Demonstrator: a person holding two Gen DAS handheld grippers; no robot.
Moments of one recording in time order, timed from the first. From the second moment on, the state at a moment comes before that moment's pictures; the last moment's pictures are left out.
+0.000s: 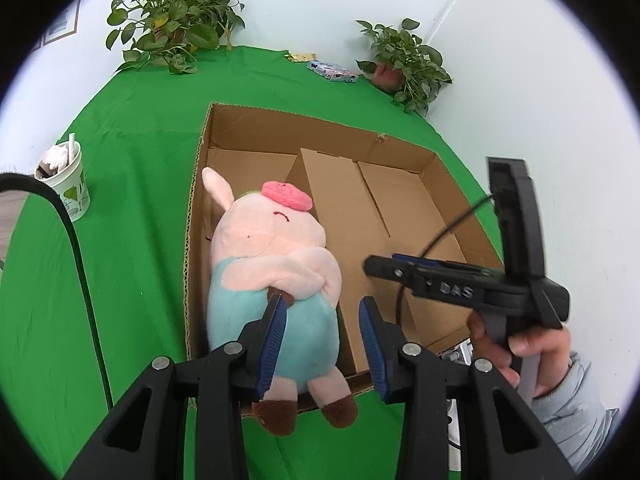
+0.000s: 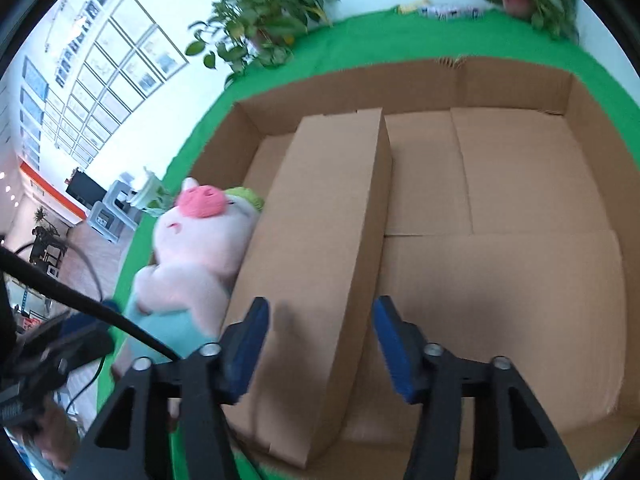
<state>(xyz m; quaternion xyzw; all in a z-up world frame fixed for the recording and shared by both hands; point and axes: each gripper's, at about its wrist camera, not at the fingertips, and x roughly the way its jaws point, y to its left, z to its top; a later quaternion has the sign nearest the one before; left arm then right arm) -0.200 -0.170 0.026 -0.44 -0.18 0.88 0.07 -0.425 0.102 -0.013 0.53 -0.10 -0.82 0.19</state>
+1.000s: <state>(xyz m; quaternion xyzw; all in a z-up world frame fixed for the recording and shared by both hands) -0.131 -0.107 0.063 -0.28 -0.09 0.95 -0.15 -0.301 0.119 0.043 0.33 0.06 -0.94 0.09</state>
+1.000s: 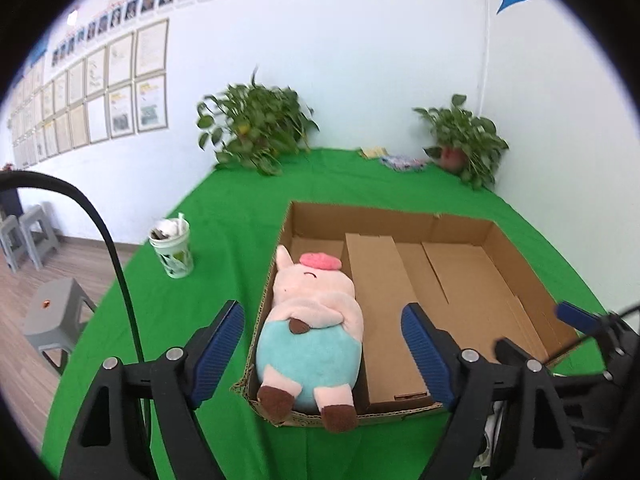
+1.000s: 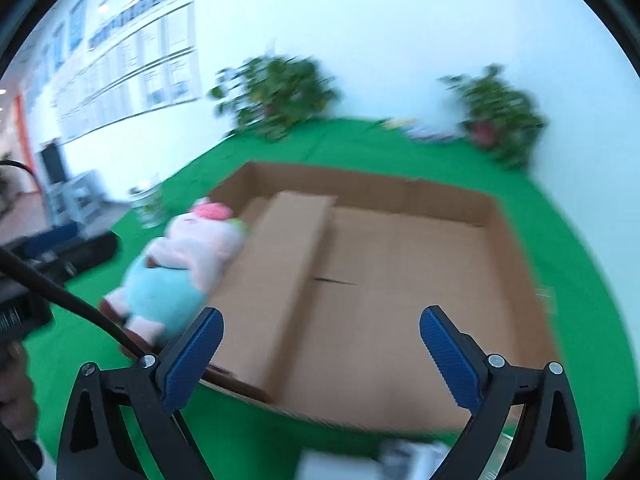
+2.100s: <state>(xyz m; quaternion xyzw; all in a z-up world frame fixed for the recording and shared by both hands) -0.102 -0.019 -0.008 -0.40 -0.12 0.91 -0.01 -0.108 0.186 -0.009 0.39 0.02 -0.90 0.18</state>
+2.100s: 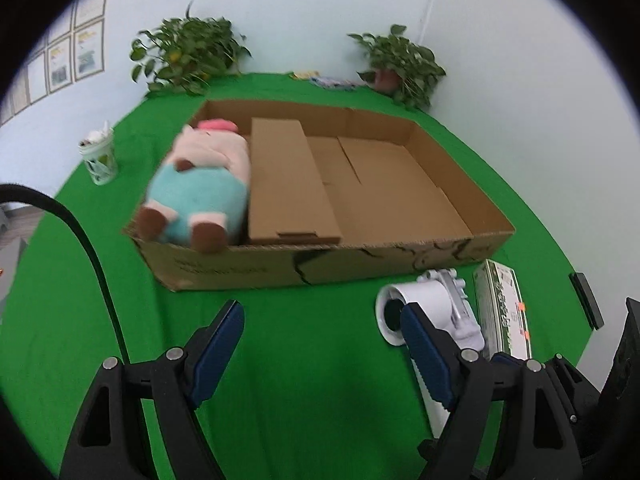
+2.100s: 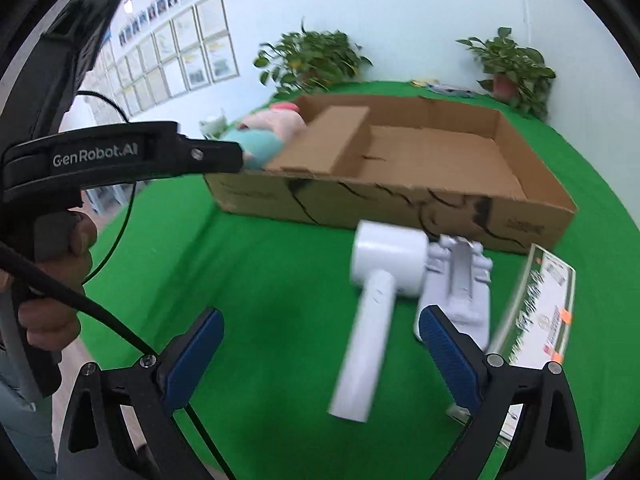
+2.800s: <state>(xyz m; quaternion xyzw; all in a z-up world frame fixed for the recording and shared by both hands) -0.112 0.005 -0.072 -0.47 -0.23 0.84 0.14 -0.105 0.186 -0.063 0.46 0.07 -0.88 0.13</state>
